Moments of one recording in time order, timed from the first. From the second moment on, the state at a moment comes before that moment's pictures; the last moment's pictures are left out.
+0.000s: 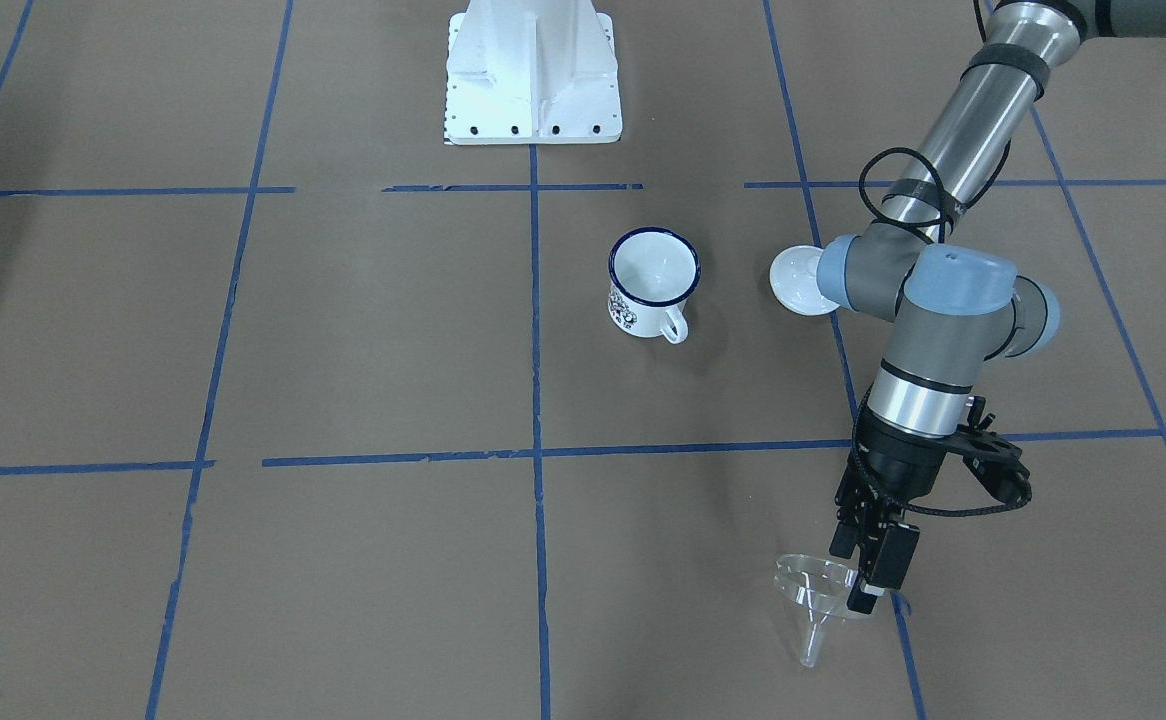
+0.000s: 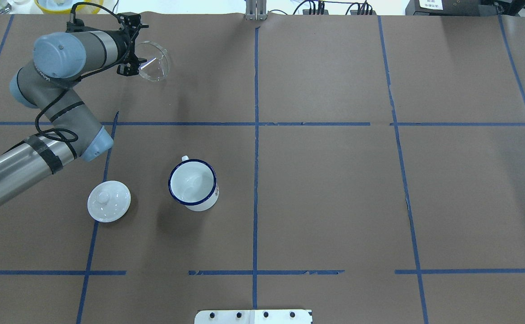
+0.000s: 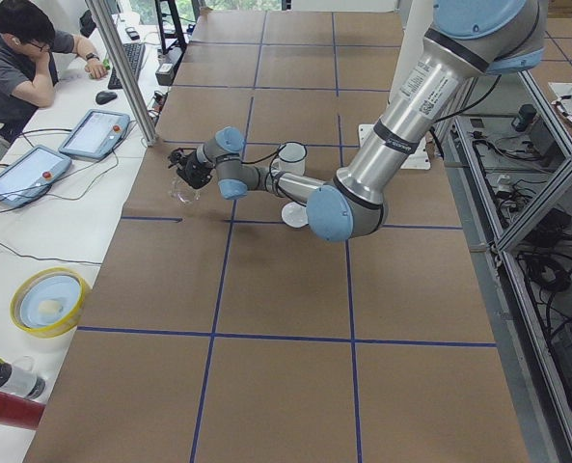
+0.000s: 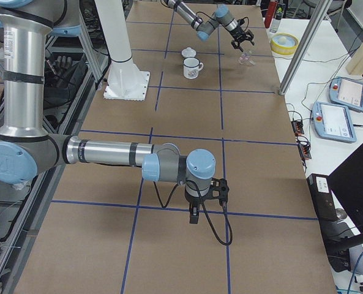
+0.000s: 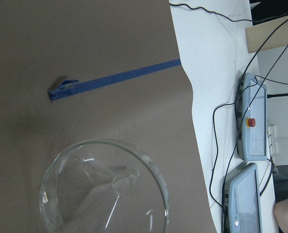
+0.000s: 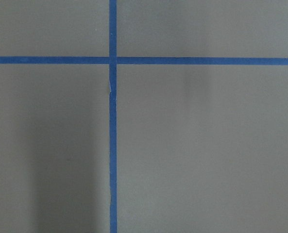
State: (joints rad) left arm -0.88 -2.23 -1.06 -2.66 -1.58 -2.36; right arm 1.57 -1.68 1.66 -1.57 2.29 0.01
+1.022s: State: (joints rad) left arm -0.88 -2.29 -0.92 -2.74 -1.58 -2.34; right arm 1.57 -1.68 1.66 -1.57 2.29 0.01
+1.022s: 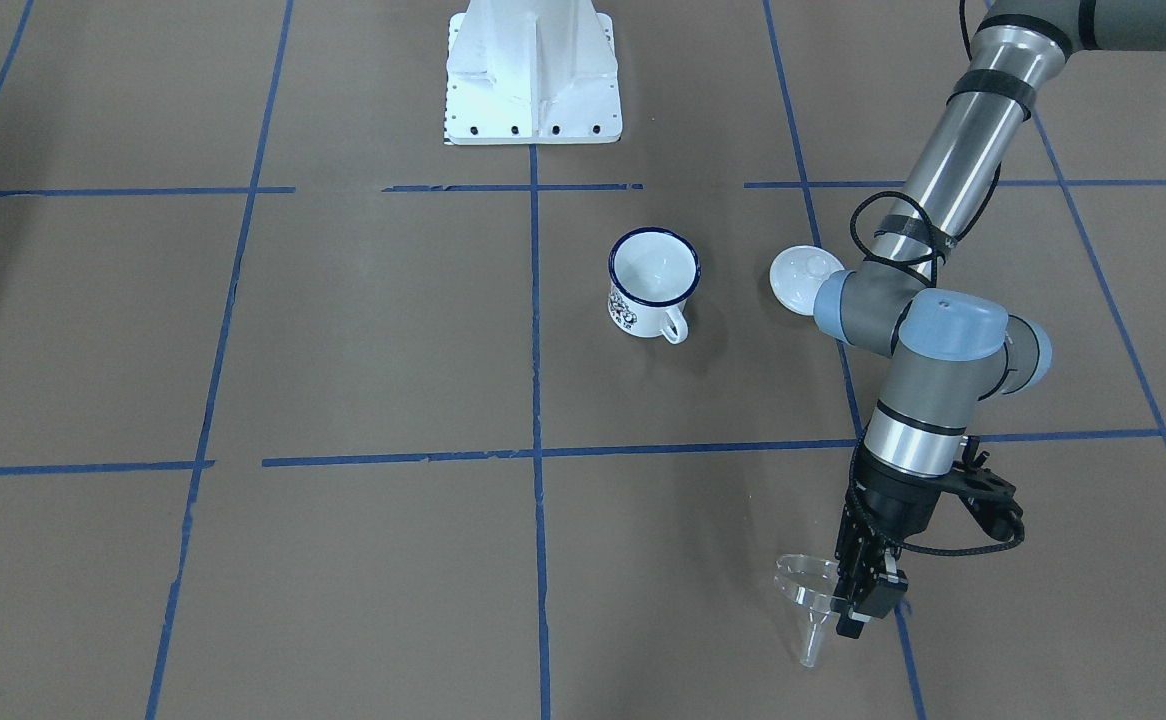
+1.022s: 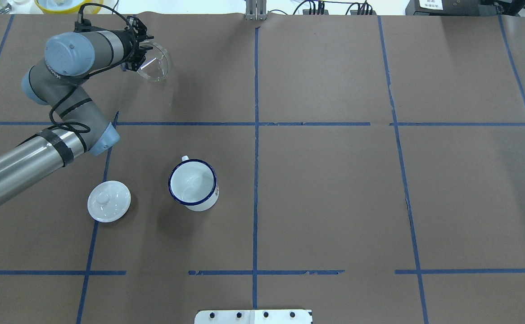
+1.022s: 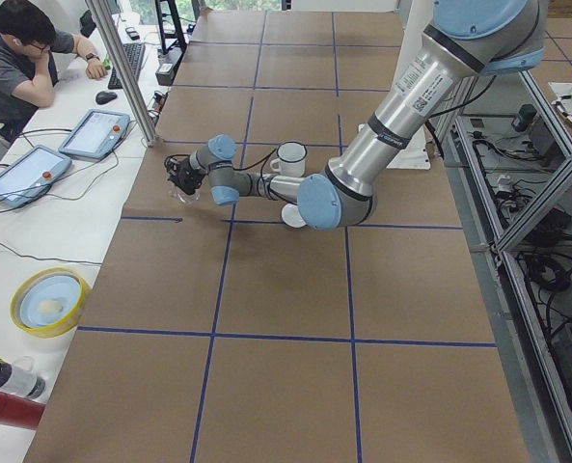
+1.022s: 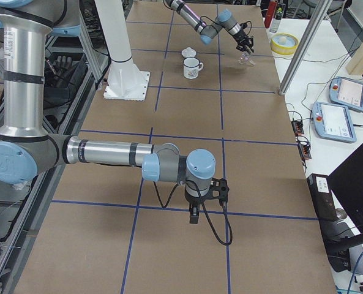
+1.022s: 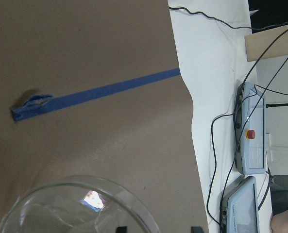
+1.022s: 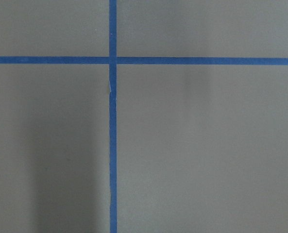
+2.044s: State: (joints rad) left arm -0.94 -2.26 -1.39 -2.37 -1.74 -2.31; right arm 1.57 -1.68 1.66 -1.57 2.29 0.01
